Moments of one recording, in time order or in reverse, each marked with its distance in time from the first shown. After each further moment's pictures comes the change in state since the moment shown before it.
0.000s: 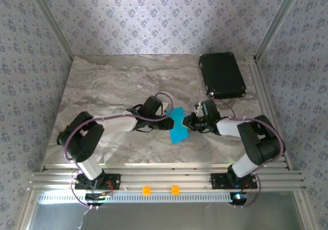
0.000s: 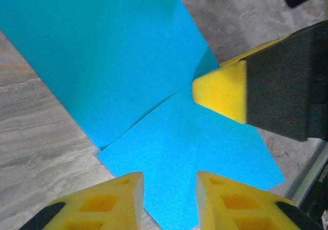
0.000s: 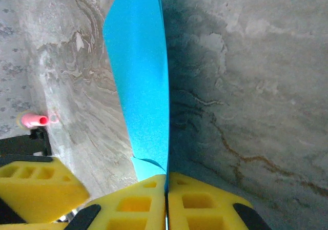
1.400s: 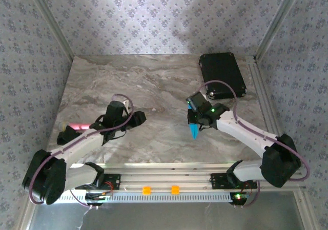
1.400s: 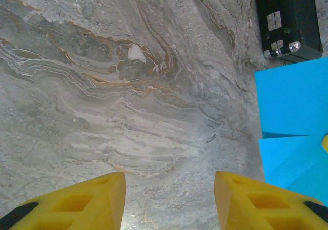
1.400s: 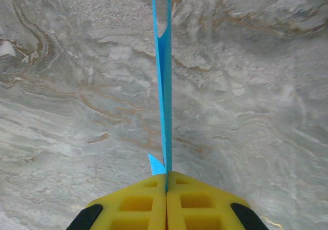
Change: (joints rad) left arm 0.288 -0.516 -0.376 0.055 -0.088 -0.180; right arm 0.272 -0.234 0.406 -0.866 0.796 -0.288
